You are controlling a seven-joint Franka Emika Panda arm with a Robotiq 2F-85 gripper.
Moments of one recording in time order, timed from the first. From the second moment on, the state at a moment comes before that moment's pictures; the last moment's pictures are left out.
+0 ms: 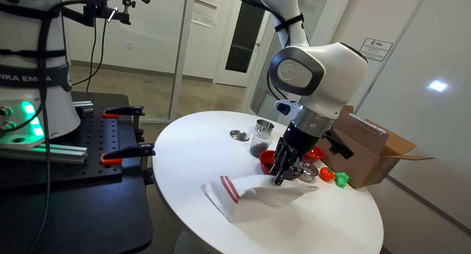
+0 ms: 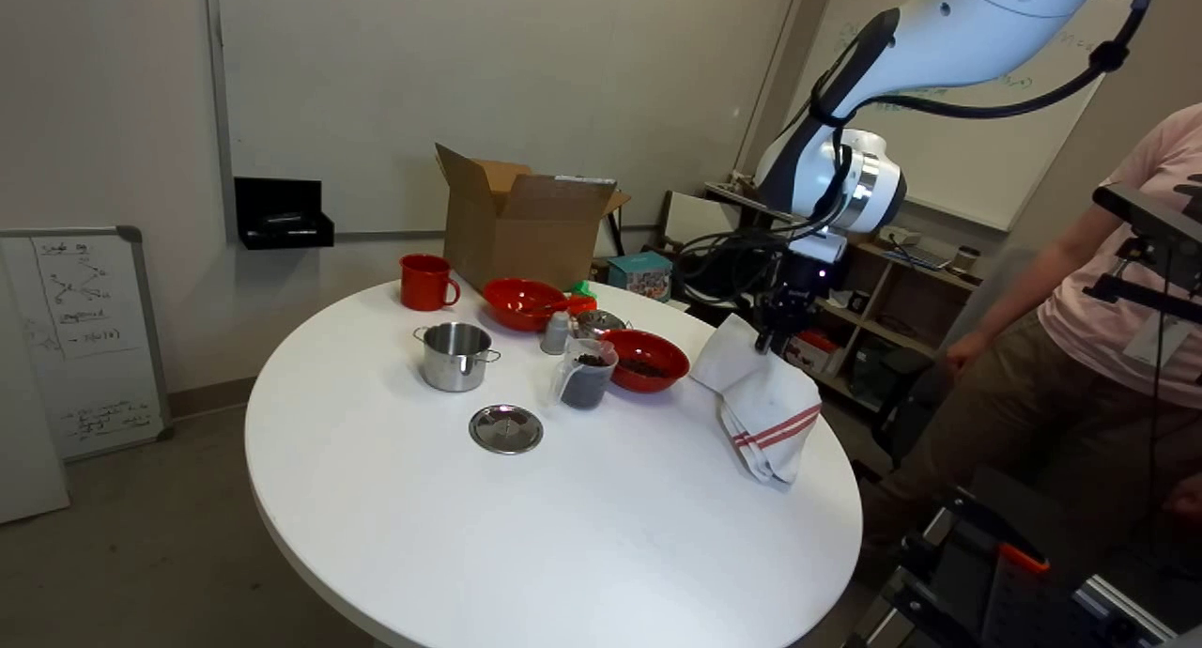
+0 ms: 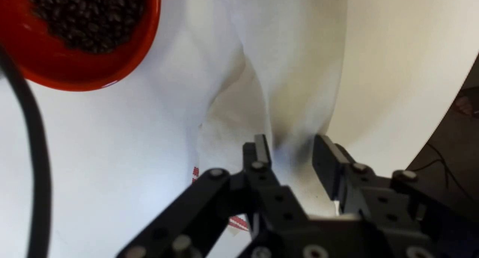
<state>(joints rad) 0.18 0.73 -0.67 -2.01 0.74 2.41 2.60</state>
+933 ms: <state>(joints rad) 0.19 0.73 -0.70 -2.01 0.74 2.41 2.60</state>
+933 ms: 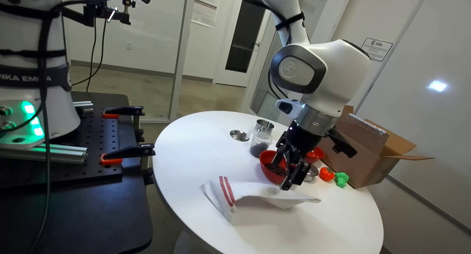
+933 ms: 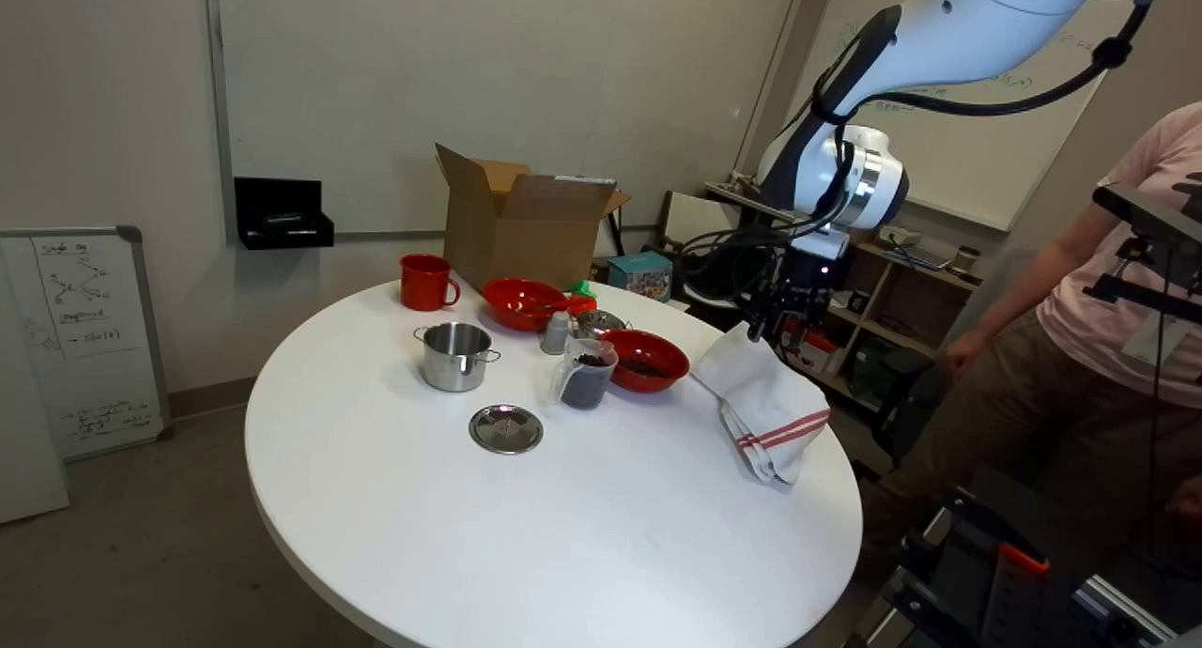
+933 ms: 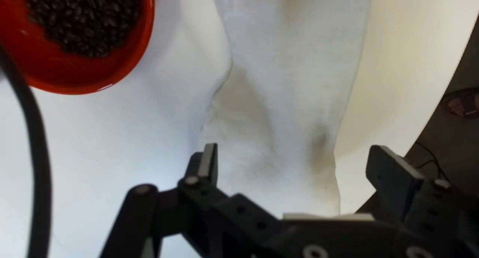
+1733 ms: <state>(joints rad) 0.20 0.71 -0.67 -2.01 0.58 2.42 2.59</state>
